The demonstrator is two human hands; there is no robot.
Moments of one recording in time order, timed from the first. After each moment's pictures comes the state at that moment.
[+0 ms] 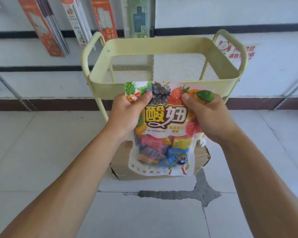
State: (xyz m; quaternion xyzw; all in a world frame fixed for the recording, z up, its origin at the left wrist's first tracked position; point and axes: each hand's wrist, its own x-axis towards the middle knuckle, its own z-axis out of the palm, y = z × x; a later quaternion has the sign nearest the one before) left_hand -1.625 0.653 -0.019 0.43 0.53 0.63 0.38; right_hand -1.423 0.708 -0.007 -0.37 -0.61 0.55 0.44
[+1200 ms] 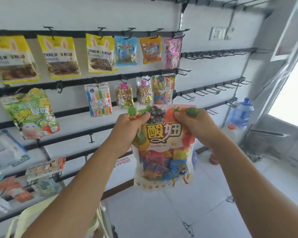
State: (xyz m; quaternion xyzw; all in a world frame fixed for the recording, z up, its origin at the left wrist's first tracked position) left_hand -1.186 0.759 0.705 0.52 0.42 0.50 0.55; right_hand -0.972 0.720 0.724 -0.56 -0.57 0.33 0.50
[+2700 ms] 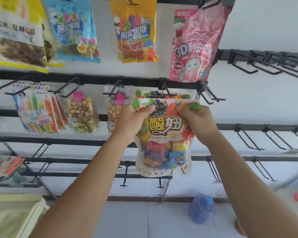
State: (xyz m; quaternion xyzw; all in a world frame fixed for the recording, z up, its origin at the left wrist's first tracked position) left_hand -0.935 1.219 0.658 0.44 0.55 0.62 0.35; right_hand -0.742 1.262 0.682 -0.43 -0.62 0.49 0.44
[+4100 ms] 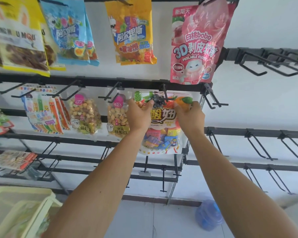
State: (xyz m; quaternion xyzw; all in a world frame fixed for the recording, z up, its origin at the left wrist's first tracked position) left_hand -0.915 1.286 0.648 0.34 0.71 0.60 0.17; right_hand -0.770 1.337 0.642 -0.57 -0.63 0.30 0.43
